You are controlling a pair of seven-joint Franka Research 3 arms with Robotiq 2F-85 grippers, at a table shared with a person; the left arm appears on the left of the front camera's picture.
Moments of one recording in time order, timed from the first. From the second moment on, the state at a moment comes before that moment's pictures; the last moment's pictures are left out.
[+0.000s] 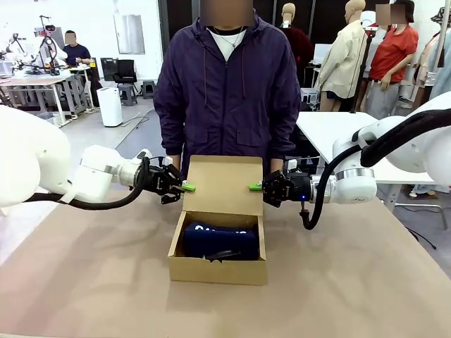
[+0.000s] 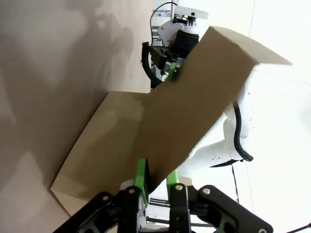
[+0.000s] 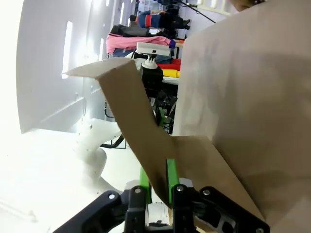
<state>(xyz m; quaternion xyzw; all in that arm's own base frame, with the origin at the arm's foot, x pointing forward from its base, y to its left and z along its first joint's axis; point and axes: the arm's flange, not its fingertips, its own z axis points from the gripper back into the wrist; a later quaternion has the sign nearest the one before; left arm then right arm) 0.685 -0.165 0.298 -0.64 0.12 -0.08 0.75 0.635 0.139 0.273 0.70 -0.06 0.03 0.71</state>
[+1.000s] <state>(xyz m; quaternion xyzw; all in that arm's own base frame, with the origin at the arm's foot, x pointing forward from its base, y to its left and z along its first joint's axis) 0.646 -0.143 0.300 -0.67 0.04 -0.22 0.70 0.626 0.148 0.281 0.69 -0.13 0.16 0.69</state>
